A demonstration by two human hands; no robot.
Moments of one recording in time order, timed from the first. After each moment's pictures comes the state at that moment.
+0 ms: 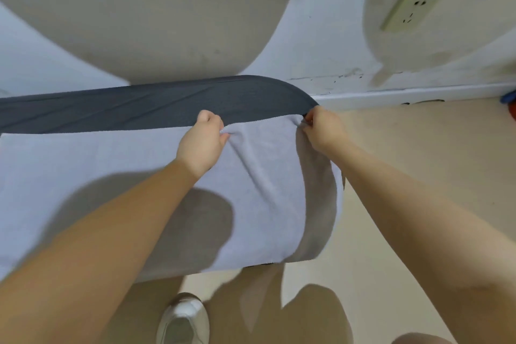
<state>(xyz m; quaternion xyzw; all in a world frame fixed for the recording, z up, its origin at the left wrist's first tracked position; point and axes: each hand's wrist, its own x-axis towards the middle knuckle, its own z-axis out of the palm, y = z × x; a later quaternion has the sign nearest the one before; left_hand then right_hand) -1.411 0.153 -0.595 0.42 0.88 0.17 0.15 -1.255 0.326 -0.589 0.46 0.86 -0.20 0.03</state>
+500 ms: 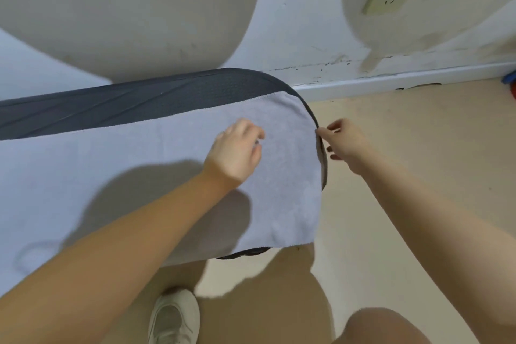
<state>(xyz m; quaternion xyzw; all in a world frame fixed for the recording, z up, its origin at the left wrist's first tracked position) -1.326 0.181 -0.585 0.55 0.80 0.21 0.13 -1.179 0.341 -0.590 0.58 0.67 -0.46 -0.05</state>
